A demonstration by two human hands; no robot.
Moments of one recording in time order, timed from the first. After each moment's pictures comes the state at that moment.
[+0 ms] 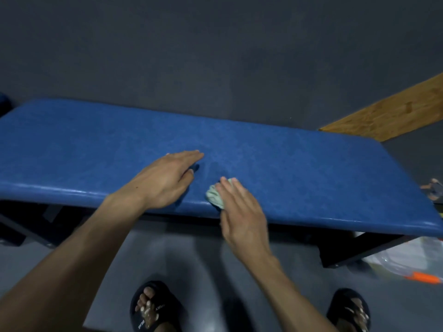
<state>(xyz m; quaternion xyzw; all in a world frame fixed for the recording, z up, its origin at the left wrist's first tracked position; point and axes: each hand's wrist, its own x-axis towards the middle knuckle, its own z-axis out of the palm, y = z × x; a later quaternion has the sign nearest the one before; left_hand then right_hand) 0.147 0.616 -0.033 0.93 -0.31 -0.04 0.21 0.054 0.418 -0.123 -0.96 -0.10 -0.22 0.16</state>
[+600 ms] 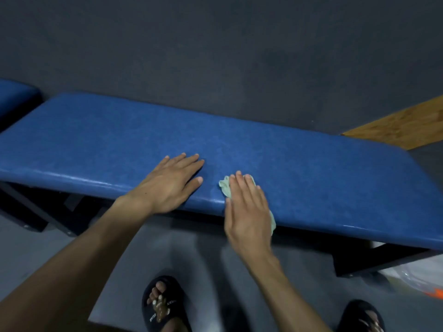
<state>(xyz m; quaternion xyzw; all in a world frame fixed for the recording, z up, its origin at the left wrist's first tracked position) 0.151 0.656 -0.068 0.96 -0.26 -0.05 0.12 0.067 0.459 -0.126 -0.96 -0.03 -0.23 0.13</state>
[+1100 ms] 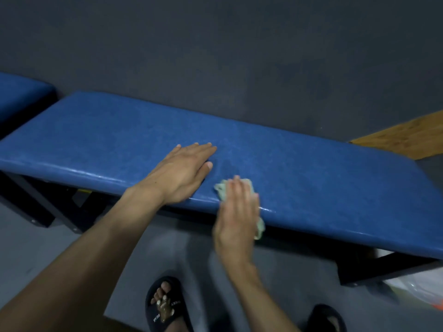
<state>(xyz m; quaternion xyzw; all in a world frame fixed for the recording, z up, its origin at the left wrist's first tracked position) 0.151 0.662 -0.038 0.95 -0.26 -0.02 0.19 0.070 0.511 -0.150 -0.93 0.01 -0.33 0.18</state>
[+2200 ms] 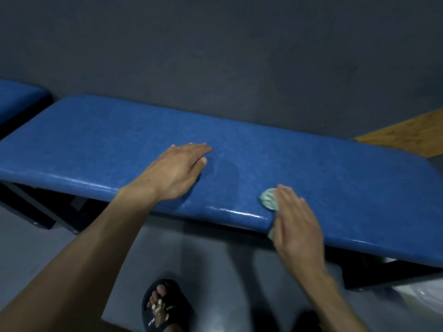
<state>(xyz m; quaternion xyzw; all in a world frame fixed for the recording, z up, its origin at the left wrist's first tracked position) 0.166 0.634 -0.033 0.95 -0.22 -0.03 0.21 0.053 0.358 -0.123 -0.96 -0.05 -0.25 0.14</state>
